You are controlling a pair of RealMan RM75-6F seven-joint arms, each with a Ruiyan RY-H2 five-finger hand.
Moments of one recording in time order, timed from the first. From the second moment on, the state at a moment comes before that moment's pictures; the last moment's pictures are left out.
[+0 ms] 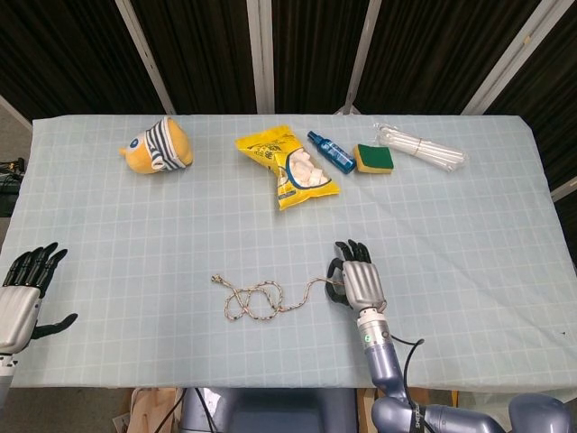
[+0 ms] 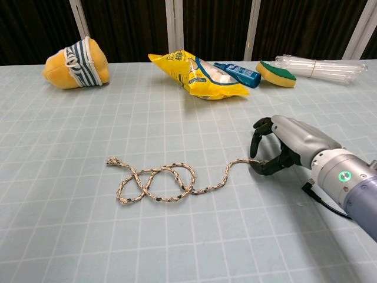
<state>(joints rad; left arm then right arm) -0.11 -1.12 -0.02 -1.63 1.54 1.48 0.02 0.52 -1.86 0.25 -1.49 -1.00 1.22 -0.46</state>
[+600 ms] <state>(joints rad) -0.11 -1.12 -0.02 -1.64 1.54 1.48 0.02 0.52 -1.86 0.26 -1.48 -0.98 1.22 -0.46</state>
